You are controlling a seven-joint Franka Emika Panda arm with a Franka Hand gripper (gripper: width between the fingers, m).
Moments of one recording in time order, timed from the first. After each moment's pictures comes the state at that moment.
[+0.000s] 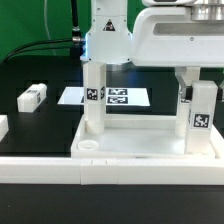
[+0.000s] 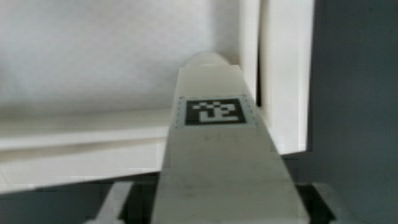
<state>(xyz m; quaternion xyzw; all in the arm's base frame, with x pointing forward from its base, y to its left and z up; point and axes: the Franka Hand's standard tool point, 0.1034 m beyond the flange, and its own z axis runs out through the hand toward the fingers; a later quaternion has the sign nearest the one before) 0.638 0.107 0.108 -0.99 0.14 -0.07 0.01</state>
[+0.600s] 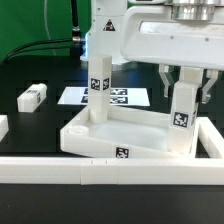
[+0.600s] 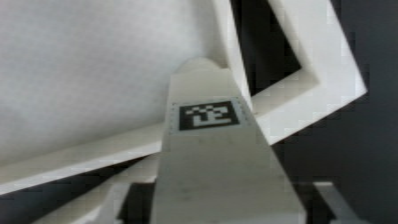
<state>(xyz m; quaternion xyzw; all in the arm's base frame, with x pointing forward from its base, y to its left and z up) 0.637 0.077 0.108 -0.95 0.31 -0.07 0.00</state>
